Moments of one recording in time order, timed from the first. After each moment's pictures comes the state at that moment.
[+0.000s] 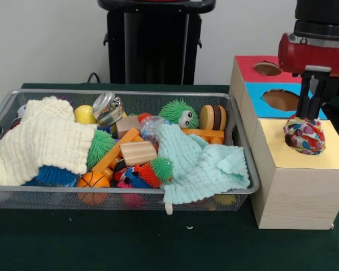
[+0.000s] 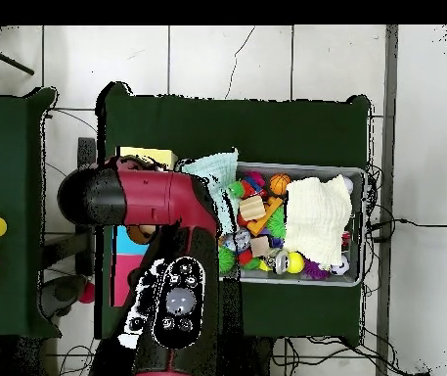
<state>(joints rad) 0.16 -0.59 -0.19 1.42 0.16 0.51 1.84</state>
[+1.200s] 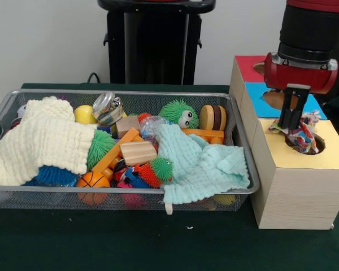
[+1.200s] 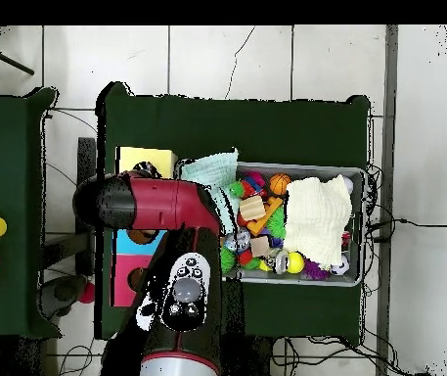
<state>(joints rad) 0.15 -0.55 -0.17 1.46 0.16 0.52 1.84</state>
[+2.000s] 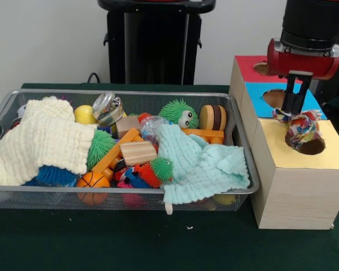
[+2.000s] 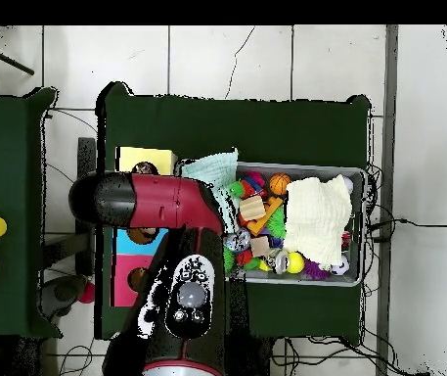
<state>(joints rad) 0.14 -0.58 -0.16 1.46 0.19 0.66 1.84</state>
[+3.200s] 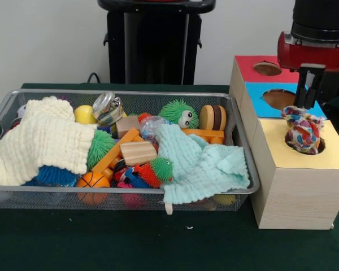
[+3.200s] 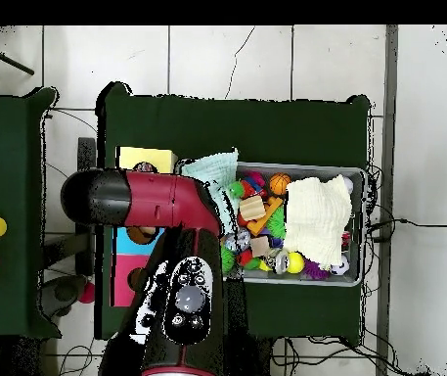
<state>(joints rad) 0.14 -0.60 -0.15 1.46 0.21 0.66 1.84</state>
